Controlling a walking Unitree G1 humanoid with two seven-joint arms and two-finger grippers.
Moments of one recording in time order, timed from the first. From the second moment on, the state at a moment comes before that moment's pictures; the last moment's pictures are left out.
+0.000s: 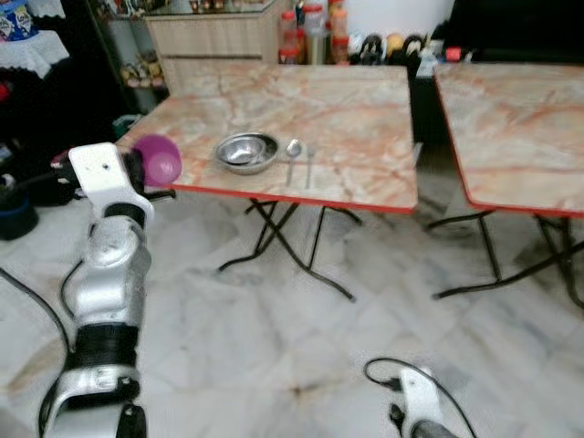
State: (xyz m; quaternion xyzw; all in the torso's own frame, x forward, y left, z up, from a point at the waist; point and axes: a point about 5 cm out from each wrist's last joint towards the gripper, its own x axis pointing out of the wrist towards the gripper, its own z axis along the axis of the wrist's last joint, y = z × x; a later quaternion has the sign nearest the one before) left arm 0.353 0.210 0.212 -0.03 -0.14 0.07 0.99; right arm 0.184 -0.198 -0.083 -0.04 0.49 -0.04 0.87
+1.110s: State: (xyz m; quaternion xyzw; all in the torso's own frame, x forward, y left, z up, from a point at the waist) left arm 0.355 0.209 0.221 0.00 -0.15 0.06 0.99; right arm 0.186 -0.196 -0.083 -0.04 0.48 -0.04 0.87
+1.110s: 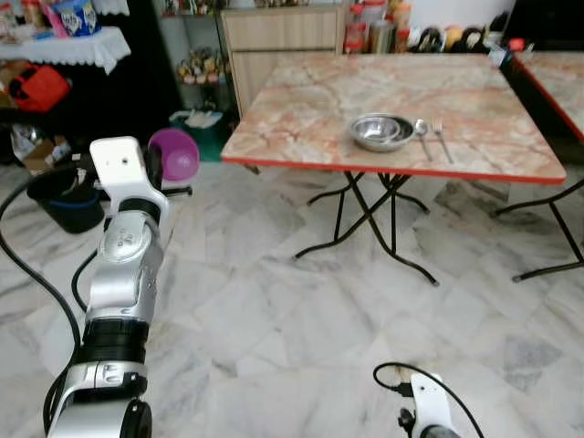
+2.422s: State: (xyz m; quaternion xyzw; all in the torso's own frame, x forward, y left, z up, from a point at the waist) left arm 0.356 0.169 0.219 -0.01 -0.16 -0.02 0.99; right arm 0.177 -0.206 -0.086 -0.05 0.49 -0.05 0.87
